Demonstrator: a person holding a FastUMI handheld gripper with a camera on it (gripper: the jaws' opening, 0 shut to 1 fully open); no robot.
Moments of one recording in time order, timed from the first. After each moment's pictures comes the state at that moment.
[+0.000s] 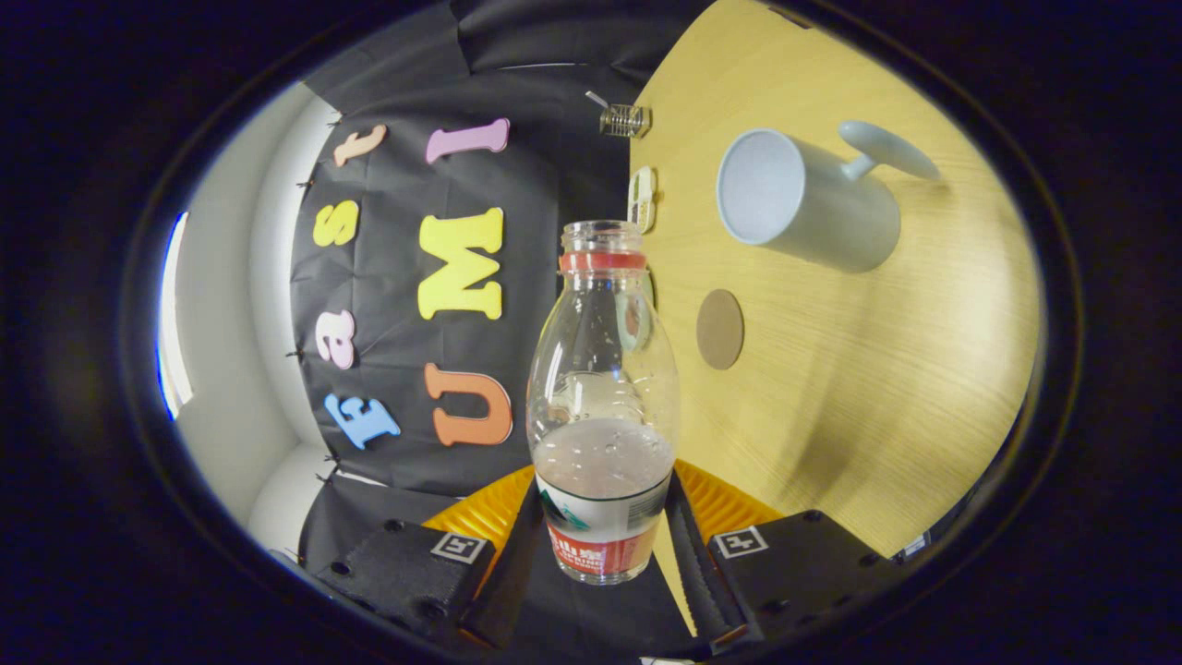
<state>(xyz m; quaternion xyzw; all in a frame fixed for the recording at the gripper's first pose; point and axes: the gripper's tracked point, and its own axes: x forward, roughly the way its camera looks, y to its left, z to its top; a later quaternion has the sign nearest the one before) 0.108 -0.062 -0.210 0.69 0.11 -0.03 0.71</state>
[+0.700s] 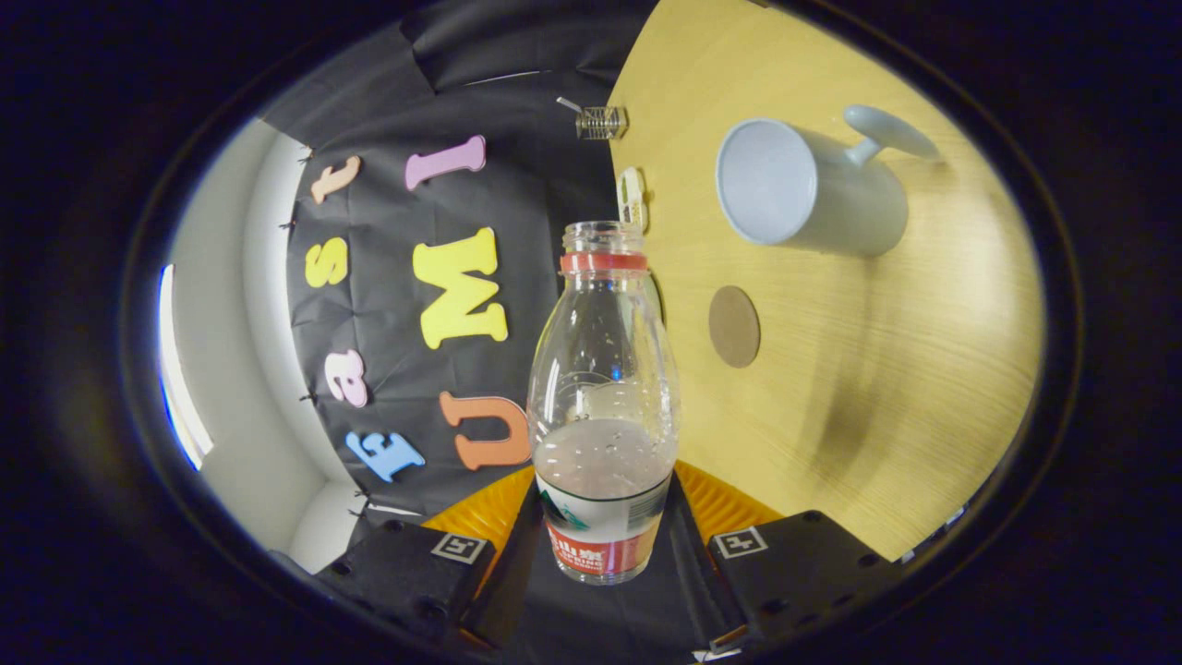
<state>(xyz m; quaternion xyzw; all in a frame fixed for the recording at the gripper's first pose) 0.126 -0.073 -0.197 0.74 0.08 -0.03 0.67</state>
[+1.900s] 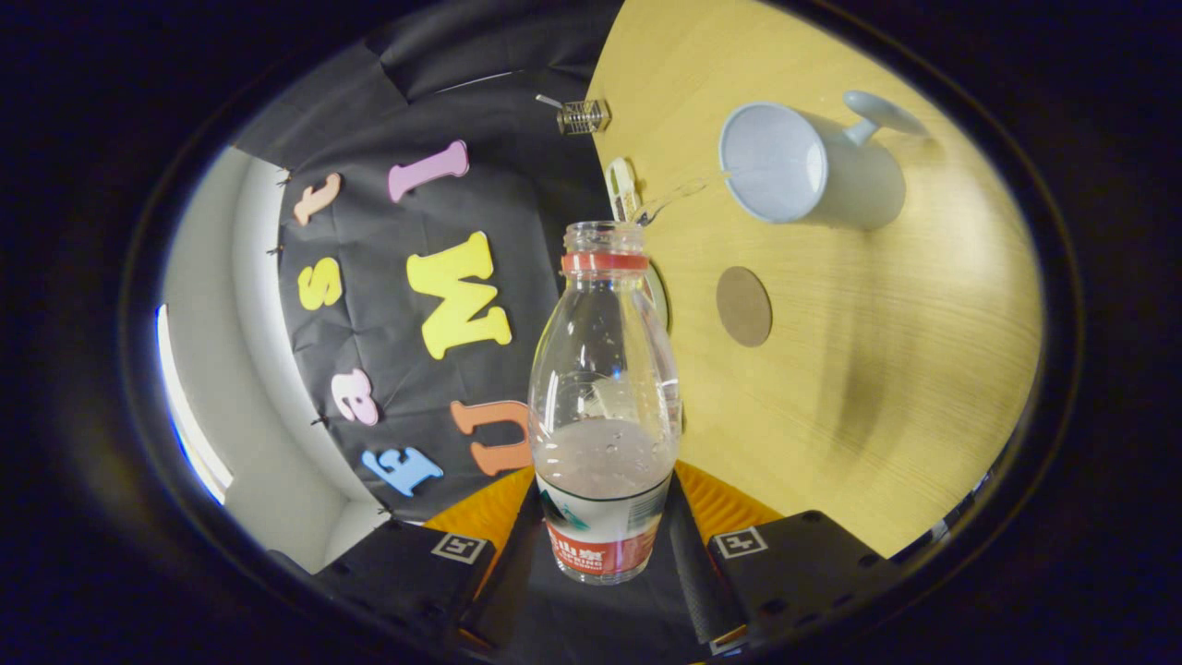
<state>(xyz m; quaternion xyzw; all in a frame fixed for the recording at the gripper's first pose) 0.133 -0.073 -0.175 0.77 0.09 -0.03 0.63</state>
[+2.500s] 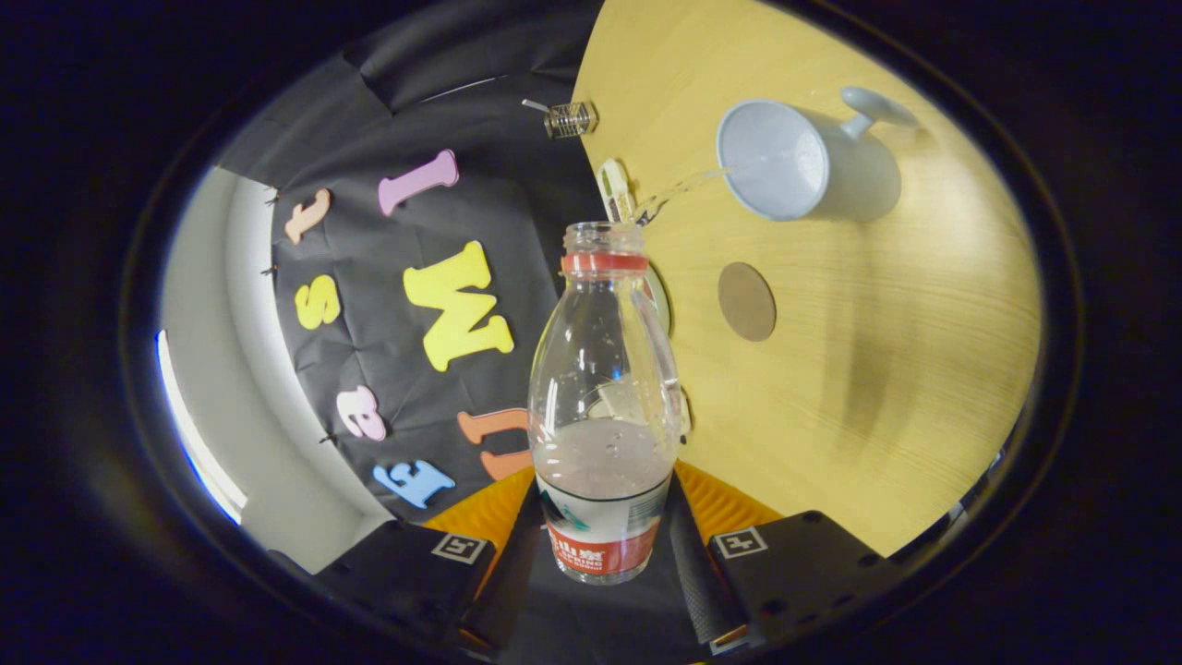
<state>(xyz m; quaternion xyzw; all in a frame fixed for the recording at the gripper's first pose) 0.136 -0.077 -0.165 0.79 0.08 -0.03 0.60</state>
